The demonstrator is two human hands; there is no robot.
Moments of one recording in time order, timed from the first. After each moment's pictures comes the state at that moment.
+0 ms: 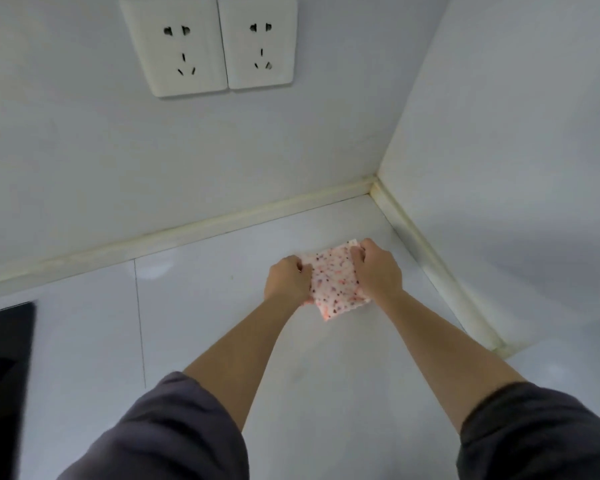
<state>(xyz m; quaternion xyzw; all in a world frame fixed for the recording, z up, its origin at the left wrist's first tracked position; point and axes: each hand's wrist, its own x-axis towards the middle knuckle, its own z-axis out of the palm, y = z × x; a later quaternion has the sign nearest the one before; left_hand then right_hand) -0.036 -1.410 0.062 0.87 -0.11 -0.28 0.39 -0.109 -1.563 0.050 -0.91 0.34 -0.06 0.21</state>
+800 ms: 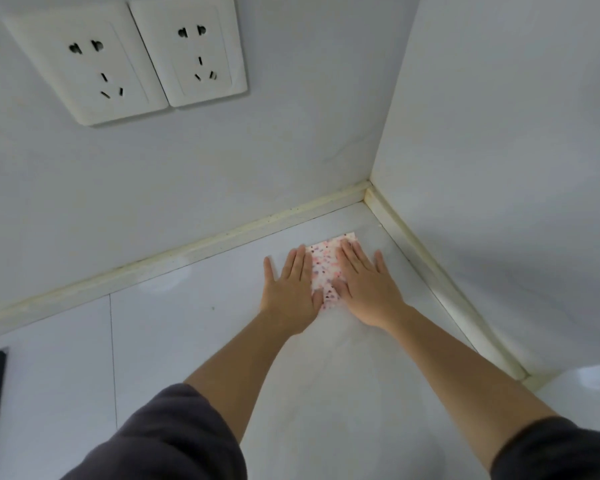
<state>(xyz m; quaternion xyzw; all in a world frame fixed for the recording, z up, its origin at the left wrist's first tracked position) -0.014 -1.451 0.021 0.90 -0.41 -0.12 -0.06 -0.099 -1.604 0.014 -0.98 0.13 0.10 0.06</state>
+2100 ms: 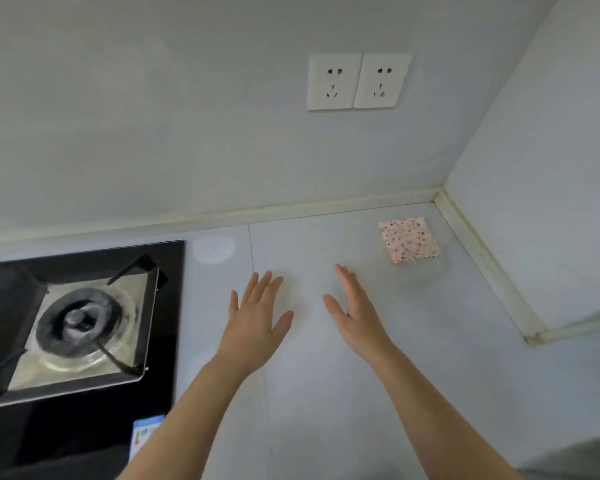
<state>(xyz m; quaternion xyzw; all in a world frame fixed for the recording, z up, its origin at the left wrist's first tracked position) -0.135 -1.157 0.124 0.93 -0.24 -0.11 0.26 -0.185 -1.352 0.099 -0.88 0.14 -0.01 0.46</state>
